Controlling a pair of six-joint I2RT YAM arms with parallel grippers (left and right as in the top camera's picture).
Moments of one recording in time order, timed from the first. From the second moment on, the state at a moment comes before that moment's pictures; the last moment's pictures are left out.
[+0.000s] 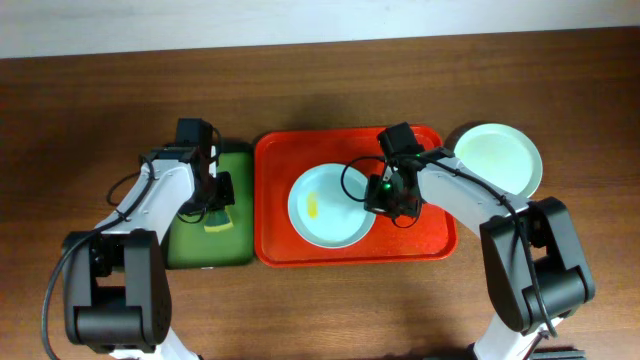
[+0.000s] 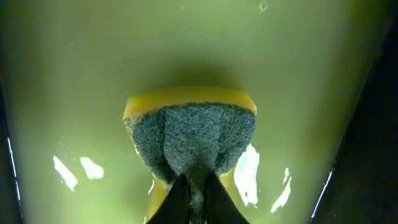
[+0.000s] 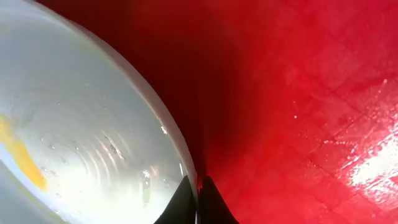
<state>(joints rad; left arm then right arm) -0.07 1.85 1.19 -0.77 -0.02 -0.20 0.32 1.86 1.12 -0.64 -0.25 0.59</state>
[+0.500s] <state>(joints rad) -0.09 1.85 1.26 -0.85 -0.07 -0.09 0.31 1.86 1.13 -0.64 -0.23 0.31</state>
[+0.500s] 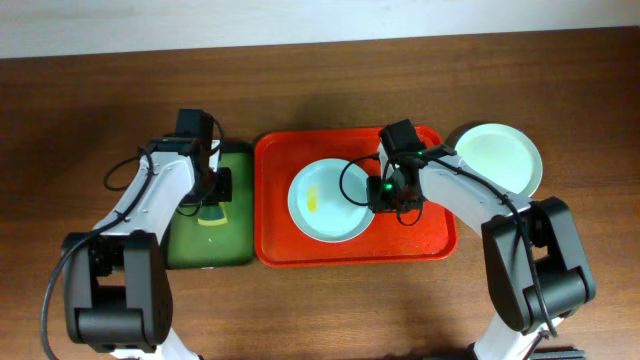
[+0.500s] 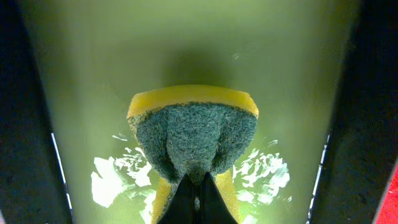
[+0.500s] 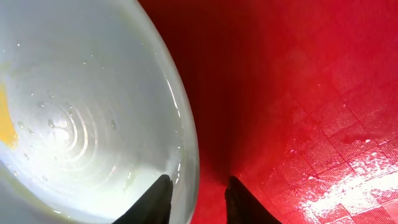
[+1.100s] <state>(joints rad) -0.10 1.85 1.26 -0.85 -0.07 -0.08 0.30 1.84 1.30 -0.81 -0.23 0.29</state>
